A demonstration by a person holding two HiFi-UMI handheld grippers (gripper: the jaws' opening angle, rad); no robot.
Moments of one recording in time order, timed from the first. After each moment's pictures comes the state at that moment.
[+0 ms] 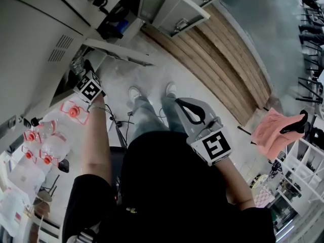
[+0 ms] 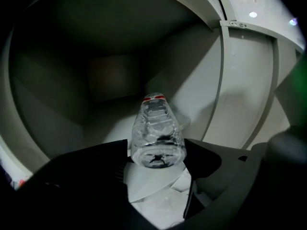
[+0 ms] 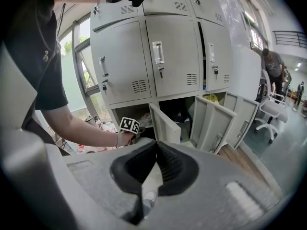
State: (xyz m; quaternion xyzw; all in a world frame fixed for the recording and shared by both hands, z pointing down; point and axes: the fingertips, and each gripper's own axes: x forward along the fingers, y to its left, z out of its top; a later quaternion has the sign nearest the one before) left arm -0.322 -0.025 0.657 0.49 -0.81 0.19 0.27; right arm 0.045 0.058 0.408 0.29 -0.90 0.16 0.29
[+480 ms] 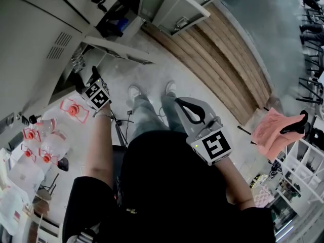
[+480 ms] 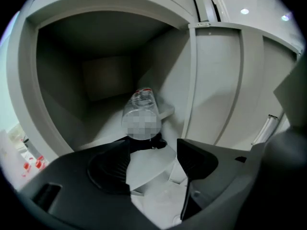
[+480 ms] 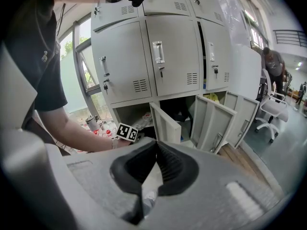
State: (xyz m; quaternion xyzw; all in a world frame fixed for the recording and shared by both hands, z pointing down) left arm -0.281 0.009 0.668 0.51 -0.79 0.21 0.27; right arm 0.048 0.062 0.410 0.28 -0.90 0.16 0.29
